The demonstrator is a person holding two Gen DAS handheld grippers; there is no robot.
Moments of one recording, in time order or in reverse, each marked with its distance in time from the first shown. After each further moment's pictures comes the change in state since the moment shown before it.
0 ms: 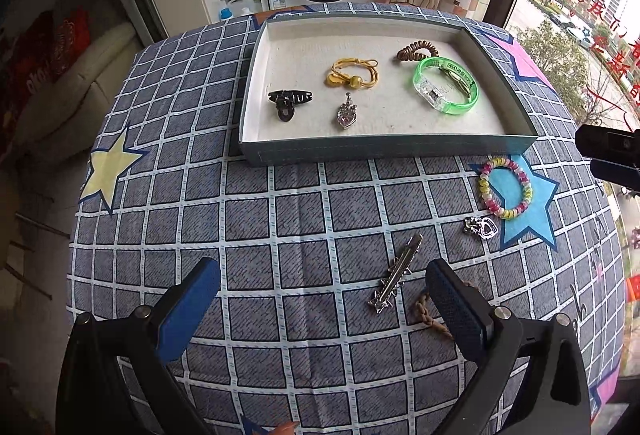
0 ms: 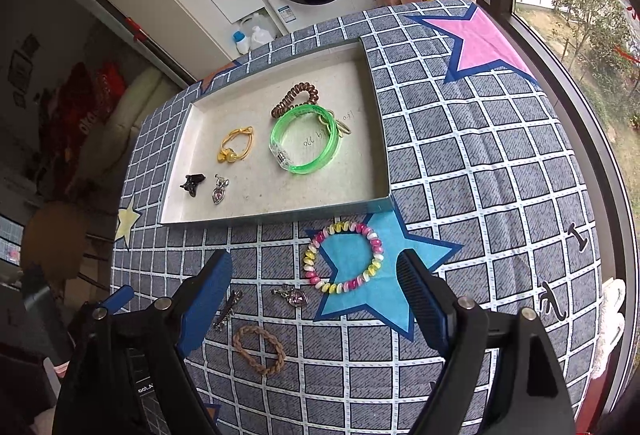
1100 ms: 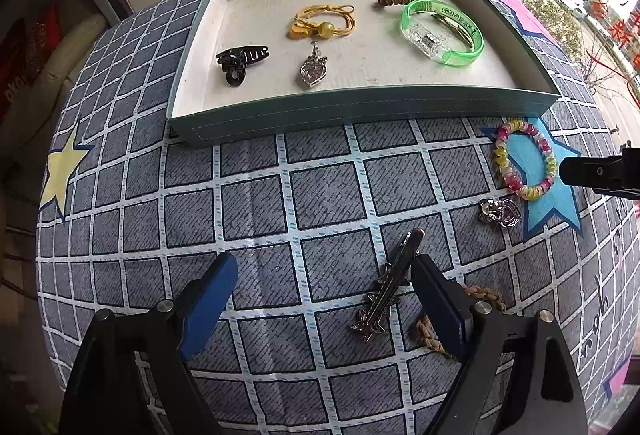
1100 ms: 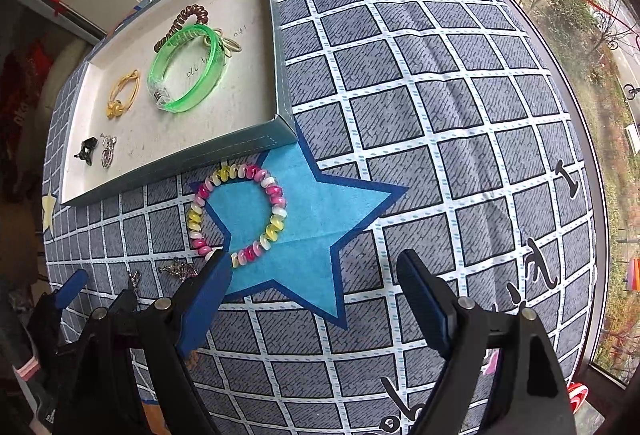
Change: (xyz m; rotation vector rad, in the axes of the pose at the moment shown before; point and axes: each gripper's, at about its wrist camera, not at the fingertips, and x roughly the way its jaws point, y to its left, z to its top) left arm 0.068 -0.036 0.019 0.072 0.111 -0.016; right arm 0.065 -0.049 -0.005 0.100 0.210 -0.214
